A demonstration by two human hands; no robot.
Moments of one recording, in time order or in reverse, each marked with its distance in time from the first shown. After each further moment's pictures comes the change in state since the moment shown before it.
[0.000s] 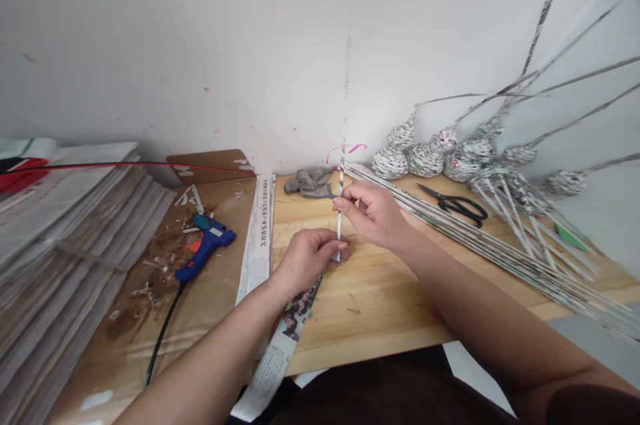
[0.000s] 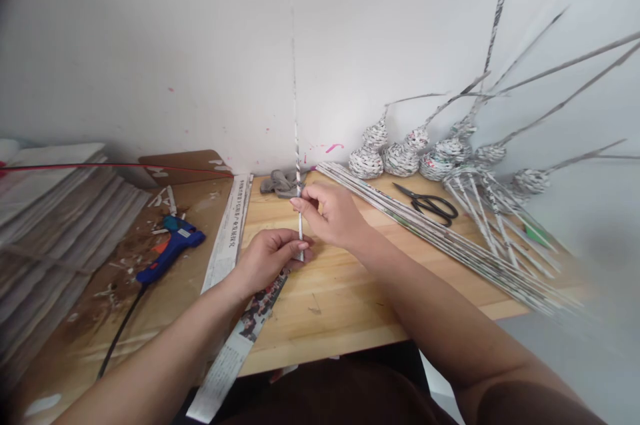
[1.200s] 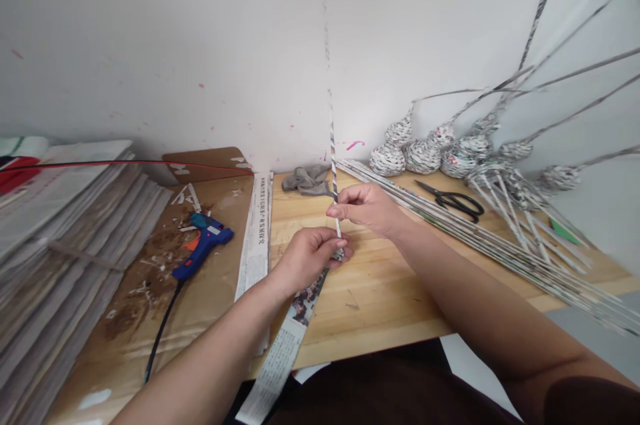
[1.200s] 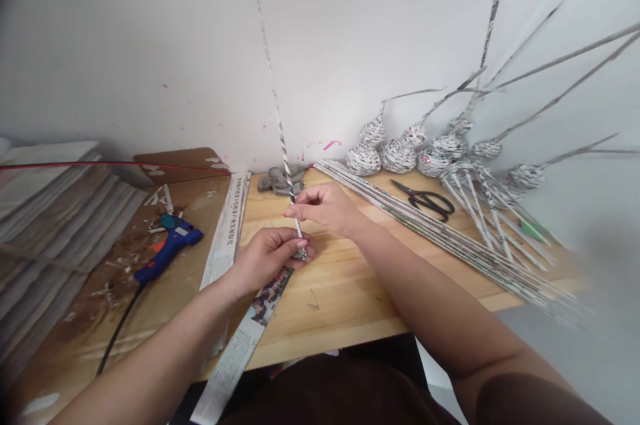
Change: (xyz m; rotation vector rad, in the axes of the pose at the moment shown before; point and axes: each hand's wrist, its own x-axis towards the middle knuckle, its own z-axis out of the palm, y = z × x) left_hand -0.003 0.003 0.002 -0.131 -0.070 -0.029; right_hand 0.004 0.016 0.008 0.628 -0.211 0.399
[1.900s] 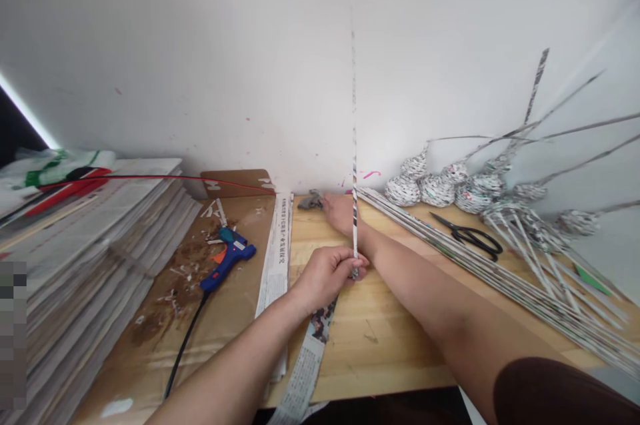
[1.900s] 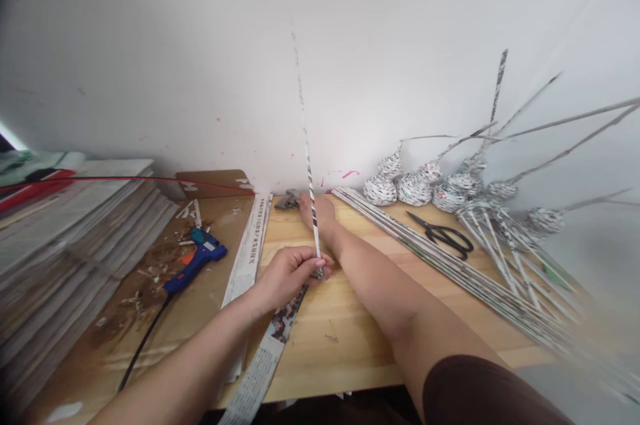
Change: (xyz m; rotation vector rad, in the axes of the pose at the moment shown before) left_hand 0.003 0.001 -0.005 0.022 0.046 0.111; right_hand 0.124 0.067 0.025 -1.198 0.212 -0.019
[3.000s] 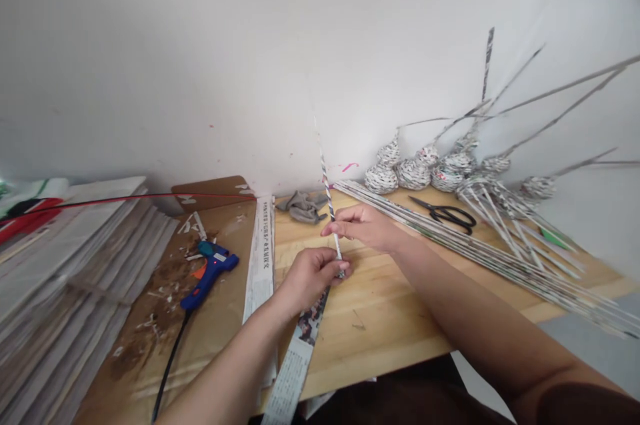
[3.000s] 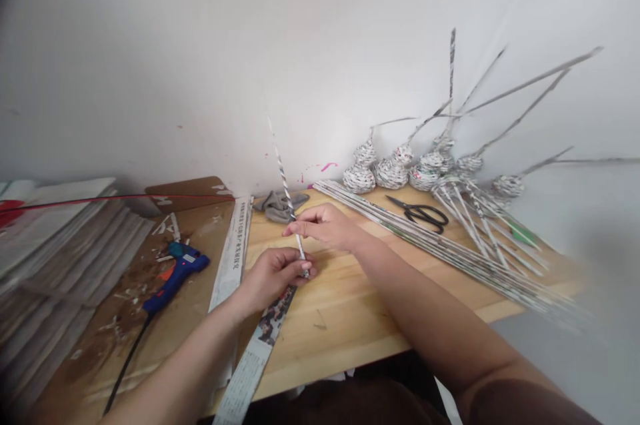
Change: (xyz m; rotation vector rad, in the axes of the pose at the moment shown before) left_hand -0.001 0.000 0.000 0.052 -0.067 -0.099; right_hand -0.106 0.013 -0.101 1.032 -0.263 -0.158
